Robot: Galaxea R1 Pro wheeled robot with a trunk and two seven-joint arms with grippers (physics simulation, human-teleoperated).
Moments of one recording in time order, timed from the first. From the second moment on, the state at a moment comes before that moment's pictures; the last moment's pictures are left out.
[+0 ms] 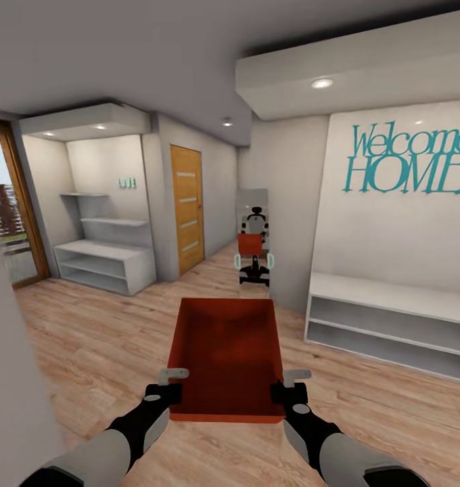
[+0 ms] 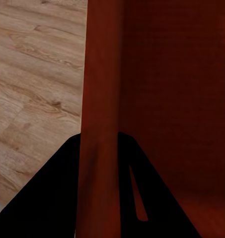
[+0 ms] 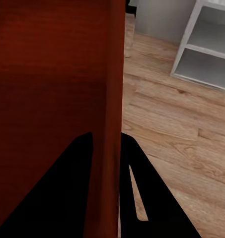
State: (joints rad) left arm -0.69 -0.08 -0.28 -0.23 0.25 0.02 0.22; right arm -0.71 0.14 0.04 -0.11 0.07 -0.20 -0.21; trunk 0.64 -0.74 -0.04
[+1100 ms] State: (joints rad) left arm -0.69 -0.08 -0.28 -0.23 0.25 0.02 0.22; right arm -0.71 0.14 0.04 -0.11 0.07 -0.20 -0.21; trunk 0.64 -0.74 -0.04
